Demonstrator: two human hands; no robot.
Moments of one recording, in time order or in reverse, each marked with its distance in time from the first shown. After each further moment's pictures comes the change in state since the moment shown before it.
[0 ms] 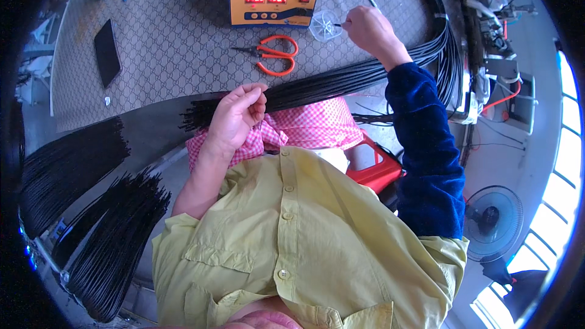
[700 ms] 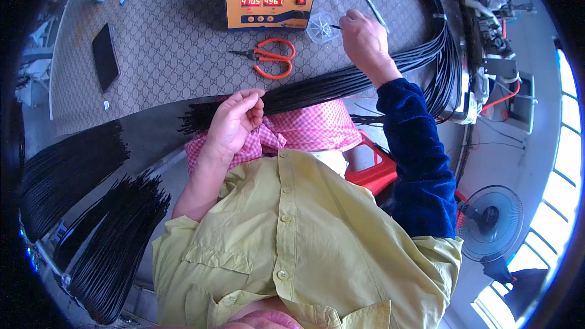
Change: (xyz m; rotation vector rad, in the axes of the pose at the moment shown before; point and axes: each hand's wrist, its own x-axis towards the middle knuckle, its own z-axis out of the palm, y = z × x) left_hand 0.000 -0.003 -0.003 0.001 0.025 -0.018; right_hand -0.015 -0.006 0.018 -0.168 0.209 -0.106
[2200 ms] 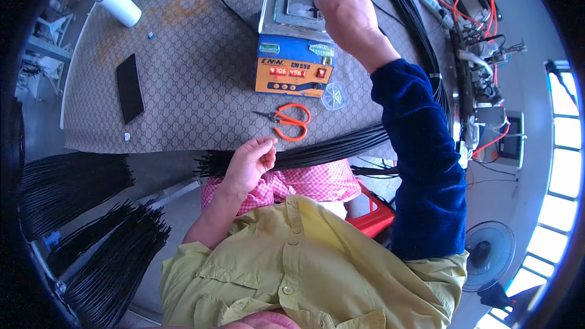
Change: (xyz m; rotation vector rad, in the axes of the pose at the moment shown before) left_hand 0.017 0.015 -0.005 -0.073 -0.007 -0.003; right_hand 0.148 -0.029 -0.087 -0.025 0.297 -0.302
